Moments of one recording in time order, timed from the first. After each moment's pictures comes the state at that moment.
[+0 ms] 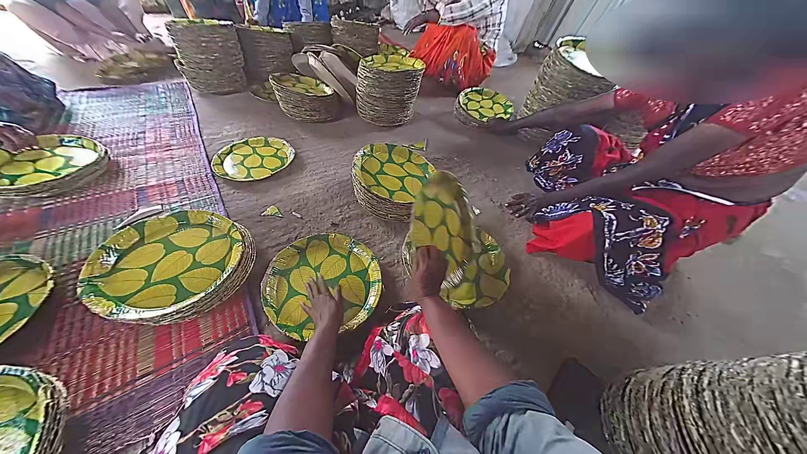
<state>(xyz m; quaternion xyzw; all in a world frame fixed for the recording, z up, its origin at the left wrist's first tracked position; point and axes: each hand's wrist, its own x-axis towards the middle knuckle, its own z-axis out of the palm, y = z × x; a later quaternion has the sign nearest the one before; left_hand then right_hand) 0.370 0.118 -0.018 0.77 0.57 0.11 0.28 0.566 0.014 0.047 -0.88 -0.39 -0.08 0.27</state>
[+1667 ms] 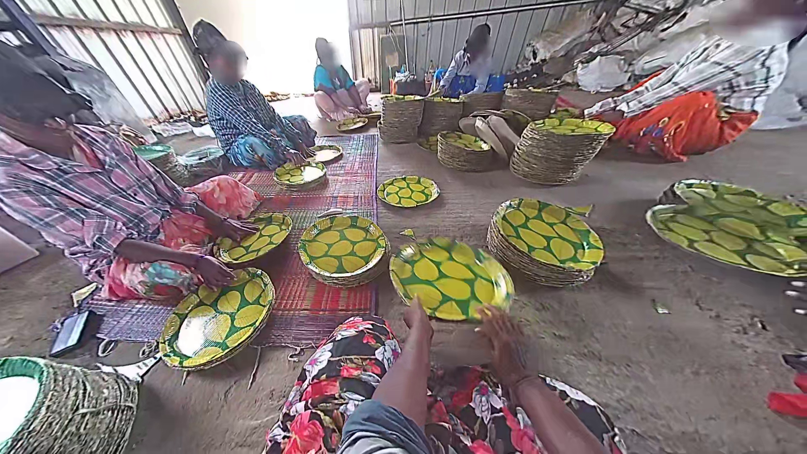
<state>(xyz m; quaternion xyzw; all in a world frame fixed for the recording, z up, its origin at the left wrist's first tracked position) 0.343 0.120 0.045 0.19 0.62 0.45 0.62 0.504 0.010 0.026 -0.63 -0.72 -0.07 0.29</state>
